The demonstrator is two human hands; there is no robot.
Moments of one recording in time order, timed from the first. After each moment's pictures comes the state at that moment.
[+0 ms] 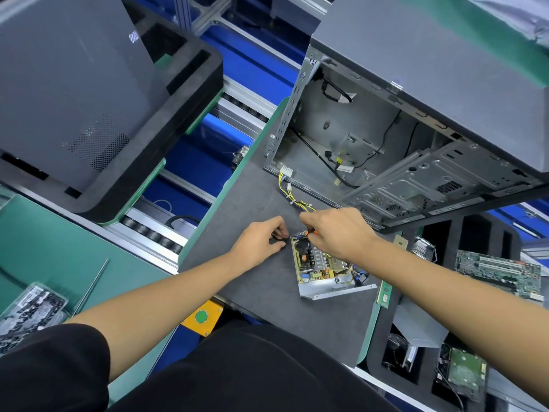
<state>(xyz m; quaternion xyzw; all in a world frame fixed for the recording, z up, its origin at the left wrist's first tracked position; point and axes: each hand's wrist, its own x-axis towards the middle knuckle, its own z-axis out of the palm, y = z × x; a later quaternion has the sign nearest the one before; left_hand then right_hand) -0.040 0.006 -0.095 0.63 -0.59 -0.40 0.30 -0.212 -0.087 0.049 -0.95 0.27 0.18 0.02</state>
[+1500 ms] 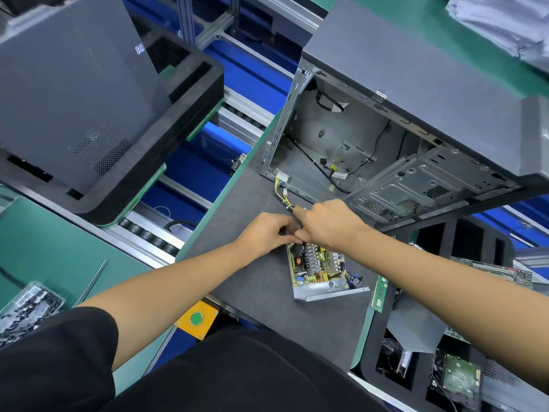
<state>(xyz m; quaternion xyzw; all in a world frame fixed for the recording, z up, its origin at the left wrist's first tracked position) -0.050 -0.021 -0.061 0.59 -0.64 -0.35 0.35 -0.196 -0.100 0.056 -0.96 0.20 0.19 -0.09</state>
